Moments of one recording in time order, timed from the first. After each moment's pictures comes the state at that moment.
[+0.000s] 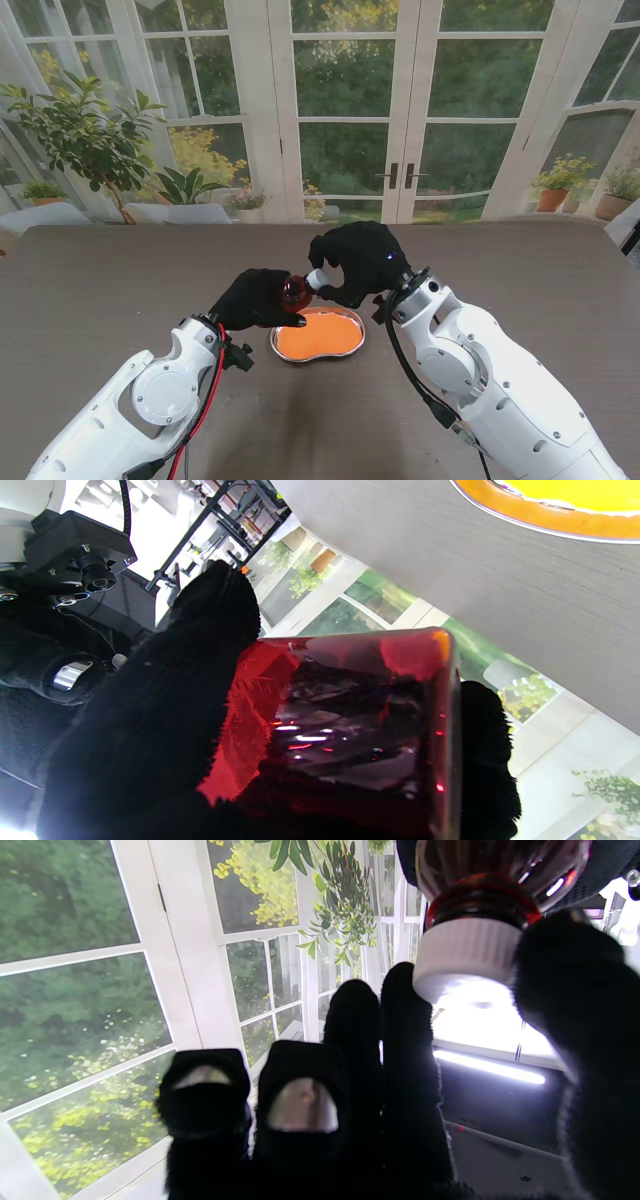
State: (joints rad) left arm 1.49 -1.14 -1.14 -1.60 0.35 -0.29 0.08; right arm -1.30 -1.12 1.02 -1.65 -0.94 -0.33 -0.34; left_hand 0.87 -0.83 0.58 -0.17 0.90 0.30 0.71 0.60 1.24 0.29 0.26 0.68 1.04 0.39 0.72 0.60 0.50 0.47 1.32 0.66; right_hand 0.27 -1.18 1.35 -0.32 0.98 -0.12 0.90 0.41 1.18 -0.05 0.86 0.82 1.31 -0.08 1.45 0.84 0.92 0.18 1.61 0.86
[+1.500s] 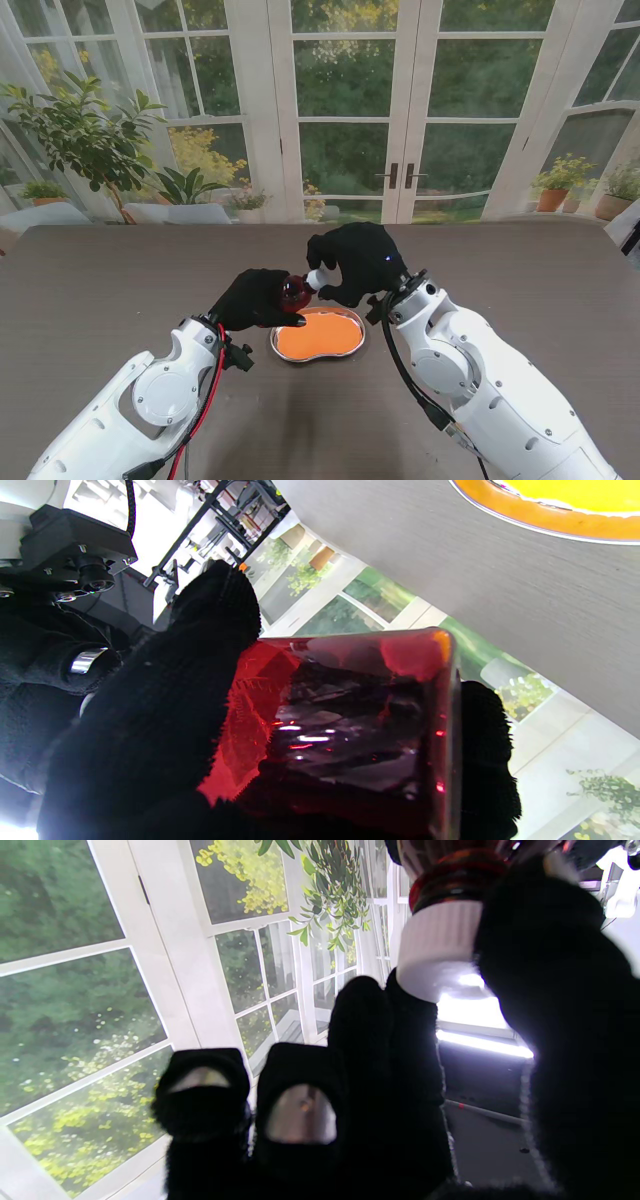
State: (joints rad) left arm 1.49 -1.14 -1.14 -1.59 0.35 -0.29 0.09; right arm -1.29 -1.13 0.99 -1.62 -0.91 -0.35 -0.40; left_hand 0.87 -0.83 0.58 -0.17 0.90 0.30 0.71 0.60 1.24 0.29 0.26 0.68 1.04 0.39 0.72 0.60 0.50 0.47 1.32 0.66; right_hand 0.41 -1.35 1.35 -0.48 0.99 -0.15 1.02 0.22 1.25 -0.08 0.83 0.83 1.31 -0.08 1.47 0.86 0.95 0.18 1.61 0.85
